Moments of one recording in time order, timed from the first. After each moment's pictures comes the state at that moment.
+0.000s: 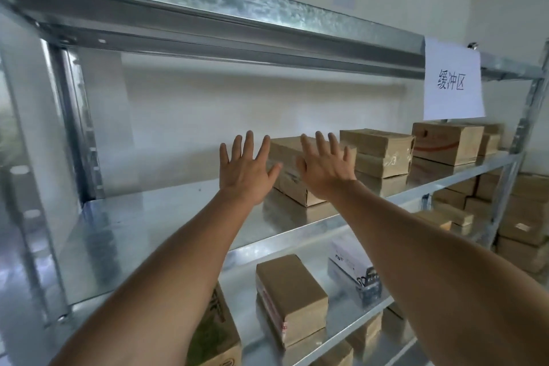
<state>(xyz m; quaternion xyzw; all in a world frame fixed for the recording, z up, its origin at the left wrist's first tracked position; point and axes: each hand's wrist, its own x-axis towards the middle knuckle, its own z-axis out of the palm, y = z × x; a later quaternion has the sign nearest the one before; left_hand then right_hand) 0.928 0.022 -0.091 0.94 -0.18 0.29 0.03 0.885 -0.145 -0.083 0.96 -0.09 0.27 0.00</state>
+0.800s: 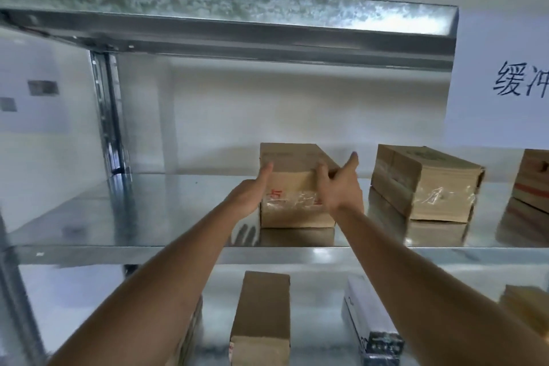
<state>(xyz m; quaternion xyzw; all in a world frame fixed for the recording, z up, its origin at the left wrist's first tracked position) 0.939 -0.139 -0.101 0.90 0.07 0.05 0.43 0.970 -0.319 -0.102 0.85 0.01 0.21 -0.48</state>
